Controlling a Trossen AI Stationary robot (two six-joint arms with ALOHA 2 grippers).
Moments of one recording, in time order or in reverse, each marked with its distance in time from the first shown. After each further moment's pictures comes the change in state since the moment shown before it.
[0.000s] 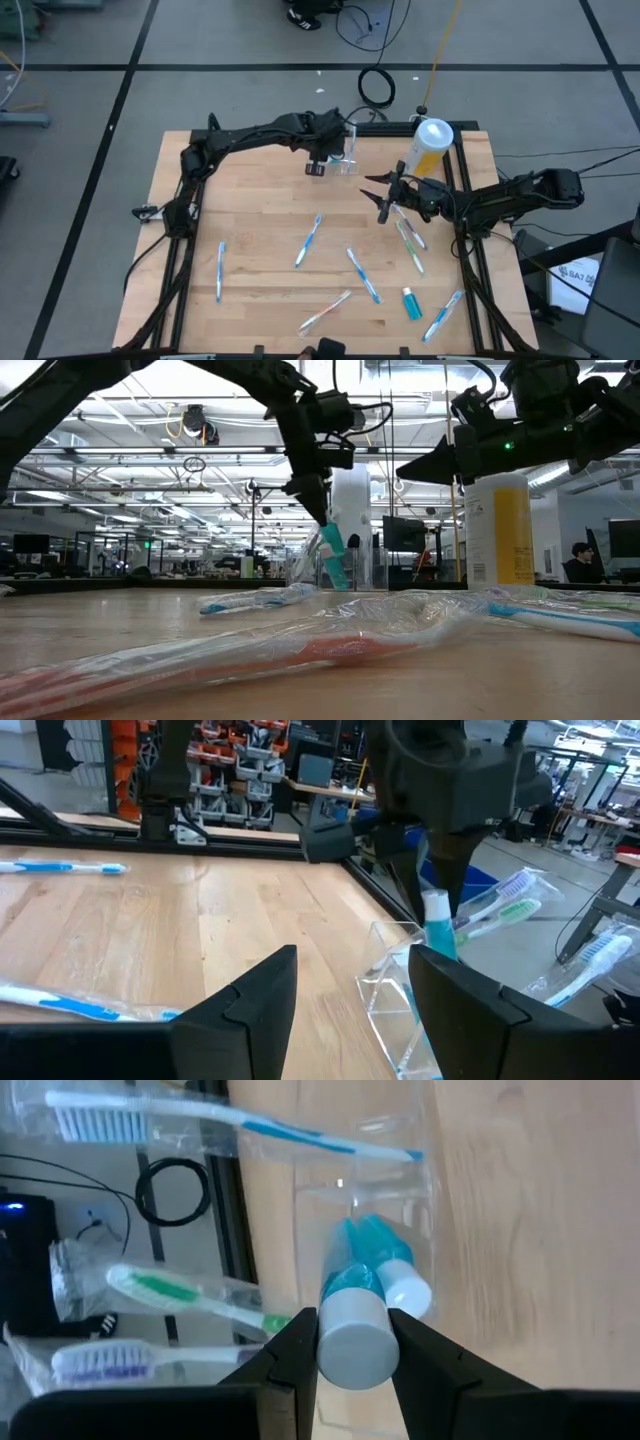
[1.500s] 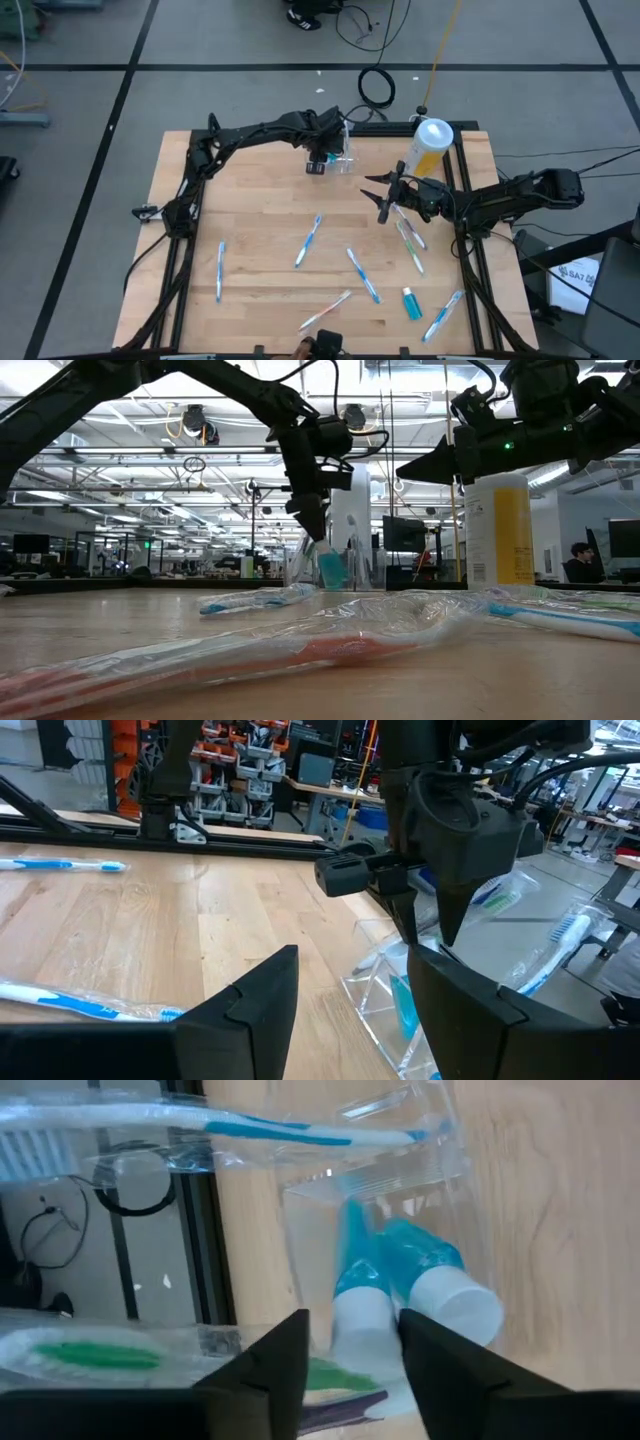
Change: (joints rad) left arm 0.052 0.070 -0.002 0.012 0.075 -0.002; right arm 0.000 0.000 0.002 -0.002 0.000 -0.008
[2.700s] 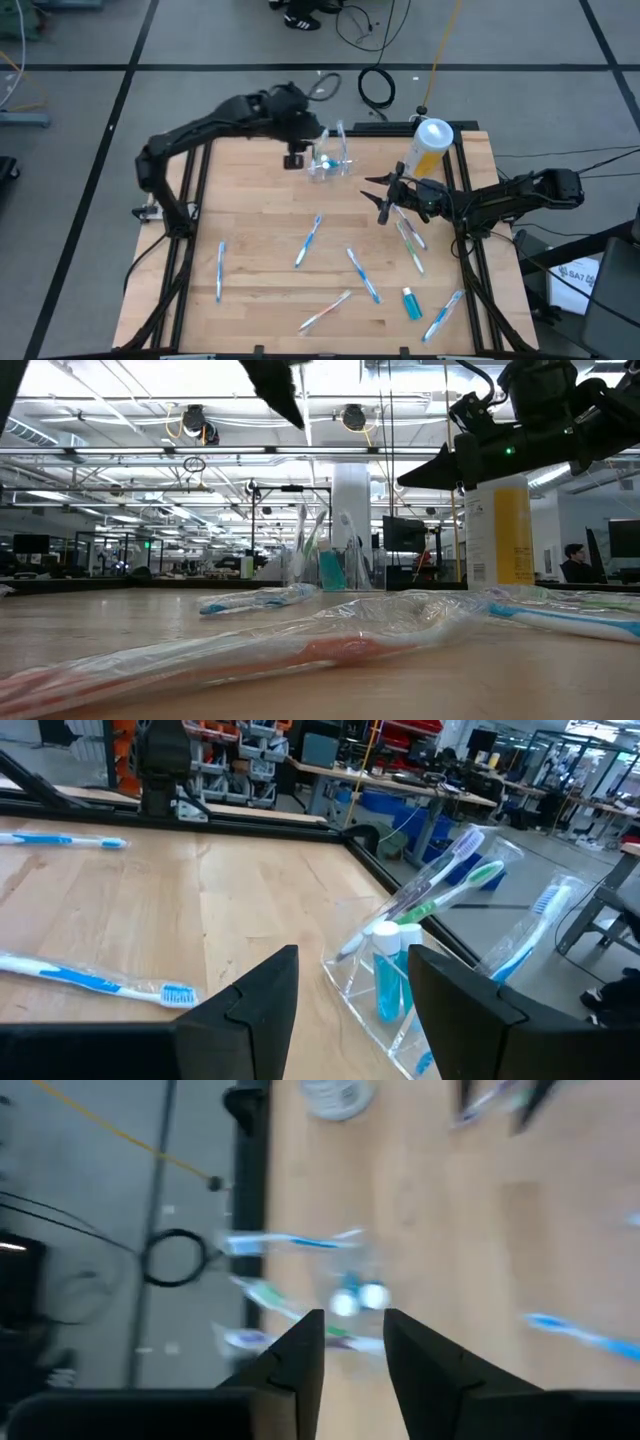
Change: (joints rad) left arm -0.072 -0.455 0.001 -0.175 0.112 -0.174; right arm 0.000 0.000 0.000 -0.050 0.000 0.000
